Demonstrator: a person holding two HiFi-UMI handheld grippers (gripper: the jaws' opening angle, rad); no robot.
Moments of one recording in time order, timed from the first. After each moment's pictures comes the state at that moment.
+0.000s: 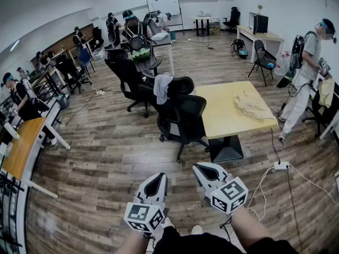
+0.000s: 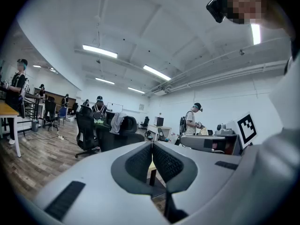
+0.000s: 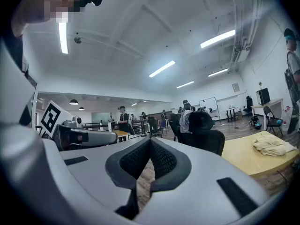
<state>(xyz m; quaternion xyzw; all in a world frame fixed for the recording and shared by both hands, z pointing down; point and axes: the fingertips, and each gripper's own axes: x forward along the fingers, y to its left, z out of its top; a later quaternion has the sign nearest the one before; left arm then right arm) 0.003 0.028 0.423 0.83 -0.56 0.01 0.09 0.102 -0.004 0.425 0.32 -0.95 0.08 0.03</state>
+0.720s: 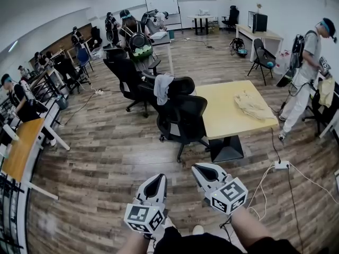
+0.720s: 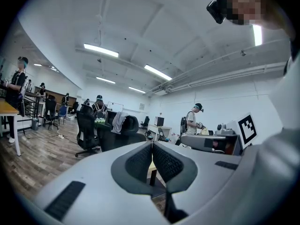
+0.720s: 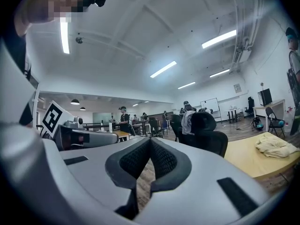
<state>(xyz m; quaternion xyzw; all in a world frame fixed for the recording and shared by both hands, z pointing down) -0.010 0.018 0.426 0.82 -0.56 0.01 0.10 0.087 -0.013 0.424 0.31 -0.95 0.07 0.03</state>
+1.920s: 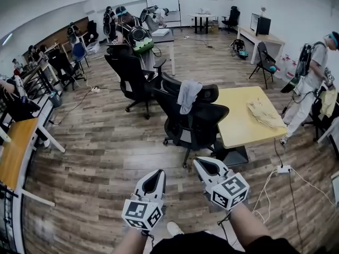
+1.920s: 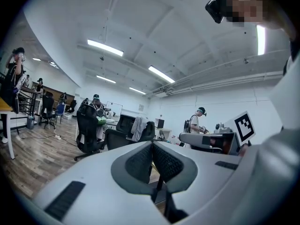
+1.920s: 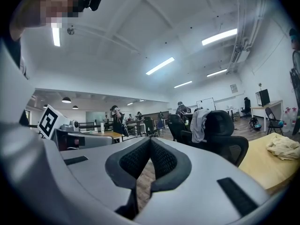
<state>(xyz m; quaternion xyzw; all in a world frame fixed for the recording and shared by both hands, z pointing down) -0.179 -0.091 0.422 0.84 -0.54 -0.01 0.10 -0.074 -0.128 0.415 0.34 -0.94 0.07 0.03</state>
